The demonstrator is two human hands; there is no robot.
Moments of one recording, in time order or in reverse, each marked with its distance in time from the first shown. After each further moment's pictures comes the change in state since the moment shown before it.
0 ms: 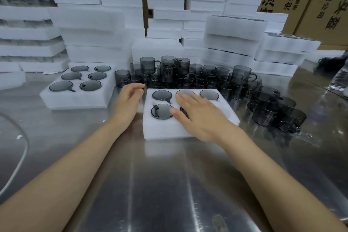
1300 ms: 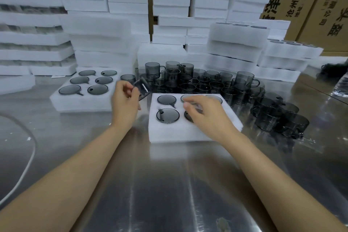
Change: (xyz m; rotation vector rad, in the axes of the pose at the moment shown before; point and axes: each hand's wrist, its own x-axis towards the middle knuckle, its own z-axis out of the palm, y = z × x) left_hand 0.007 0.001 -0.006 -0.125 0.260 0.126; right_hand 0.003 -0.001 -0.002 0.536 0.300 0.054
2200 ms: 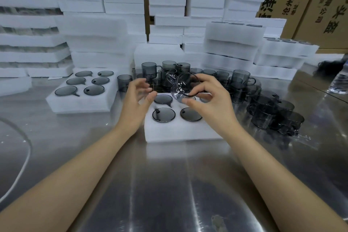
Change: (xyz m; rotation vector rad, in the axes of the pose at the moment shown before) left_hand -0.020 0.012 0.013 -0.039 -0.324 0.095; right_hand 0.004 0.004 -0.012 0.440 0.272 -0.158
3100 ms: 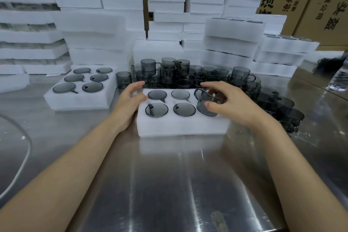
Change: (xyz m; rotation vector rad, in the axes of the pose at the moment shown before) left_hand 0.012 -0.015 -0.017 -0.156 -0.037 -0.400; right_hand 0.010 0.002 -0.057 -0.482 -0.370 0.204
